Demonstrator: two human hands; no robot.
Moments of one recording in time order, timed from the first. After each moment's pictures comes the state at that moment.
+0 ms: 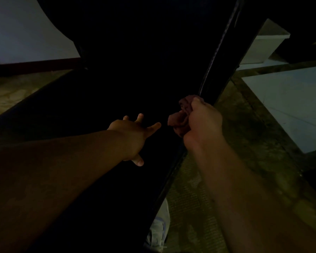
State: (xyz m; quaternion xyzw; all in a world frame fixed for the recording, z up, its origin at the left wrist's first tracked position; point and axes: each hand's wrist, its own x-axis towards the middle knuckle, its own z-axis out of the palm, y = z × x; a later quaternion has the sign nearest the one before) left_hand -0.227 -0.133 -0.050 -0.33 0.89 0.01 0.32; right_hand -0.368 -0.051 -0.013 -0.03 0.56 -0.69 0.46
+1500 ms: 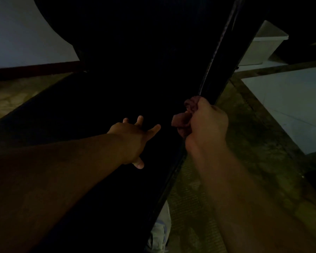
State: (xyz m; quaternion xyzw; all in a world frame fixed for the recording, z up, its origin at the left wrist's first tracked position) left_hand -0.228 -0.133 -0.054 -0.33 0.89 0.00 0.32; right_hand -0.359 -0.045 0.006 -0.02 0.57 -0.71 0.42
